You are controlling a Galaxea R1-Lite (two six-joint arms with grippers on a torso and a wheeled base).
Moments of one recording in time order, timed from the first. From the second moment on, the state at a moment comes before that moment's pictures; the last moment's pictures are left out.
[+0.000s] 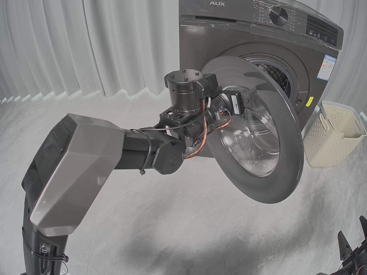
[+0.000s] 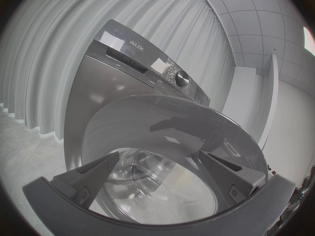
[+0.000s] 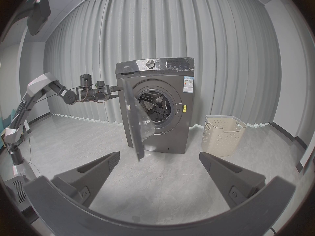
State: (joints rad) left arm -0.73 2.32 -1.79 -0.73 -0.01 -0.23; right arm 0.00 0.02 -0.02 0.00 0.04 -0.01
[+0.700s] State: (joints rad) left arm -0.73 2.46 -1.98 -0.54 0.05 -0.25; right arm -0.01 0.02 -0.02 0.00 0.04 -0.01
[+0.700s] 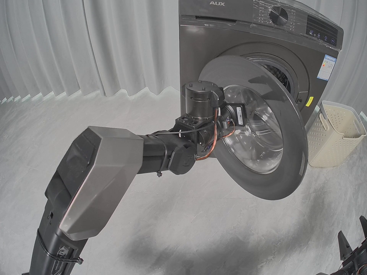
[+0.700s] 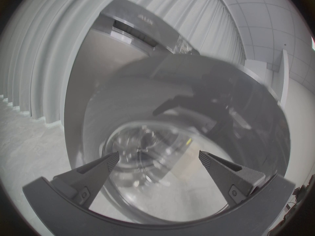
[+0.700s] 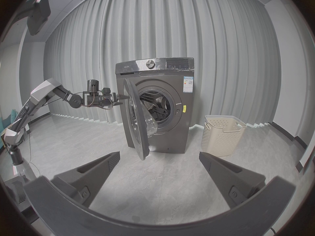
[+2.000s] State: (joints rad) left arm -0.71 1.70 -0.85 -0.66 -0.02 -0.23; right arm 0.00 0.02 -0.02 0.00 0.04 -0.01
